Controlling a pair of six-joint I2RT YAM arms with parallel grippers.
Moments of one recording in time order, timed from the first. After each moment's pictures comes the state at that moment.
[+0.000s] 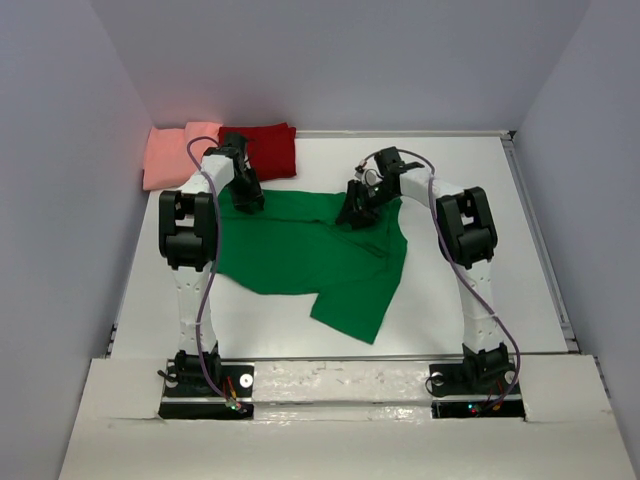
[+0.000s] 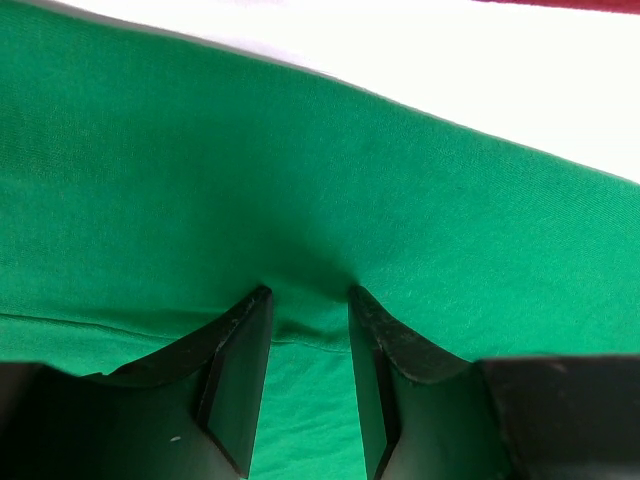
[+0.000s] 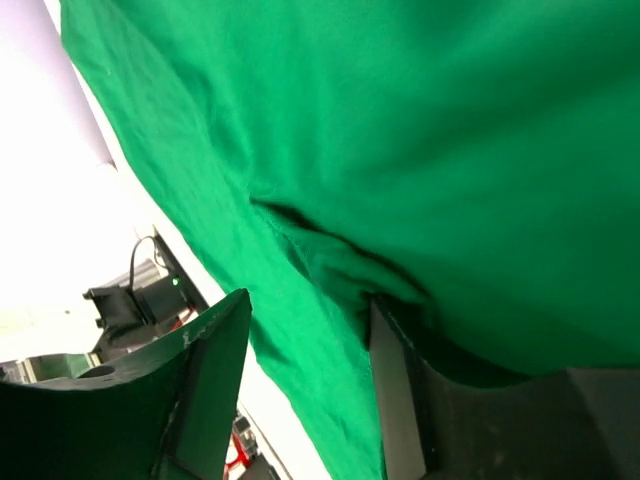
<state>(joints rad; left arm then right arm) -0.11 2.25 1.82 -0.80 0.10 -0.42 0.32 2.38 1.85 -0.64 -0.85 0.41</state>
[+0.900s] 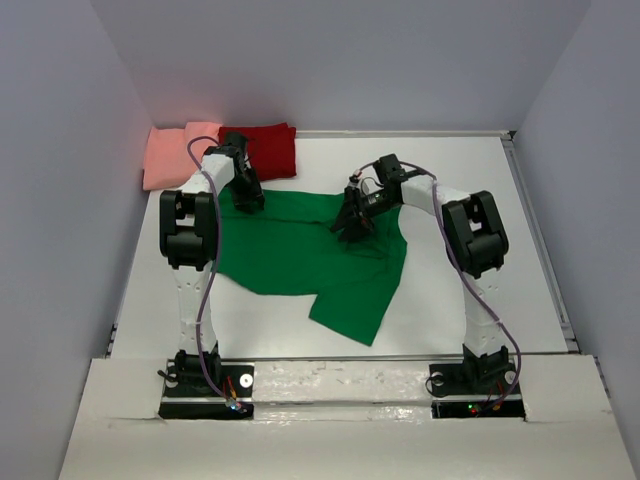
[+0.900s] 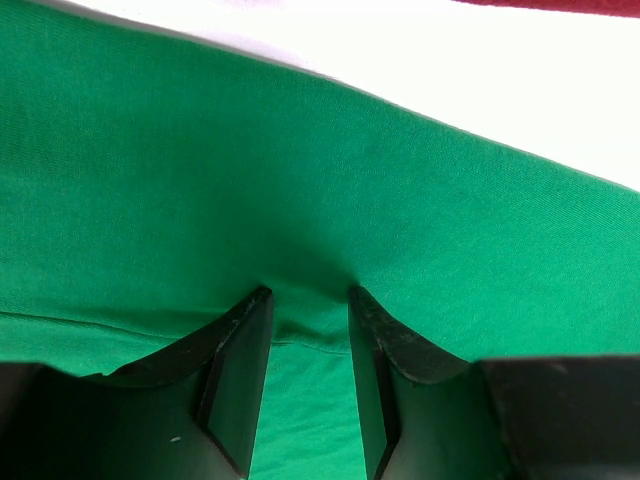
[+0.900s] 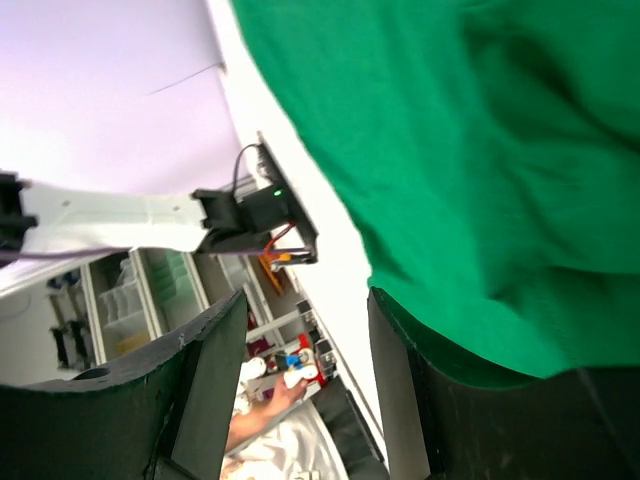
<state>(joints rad) -0.11 2.26 1.83 -0.81 0.10 -0.42 0.37 2.22 1.63 -0.61 -1.09 0.51</state>
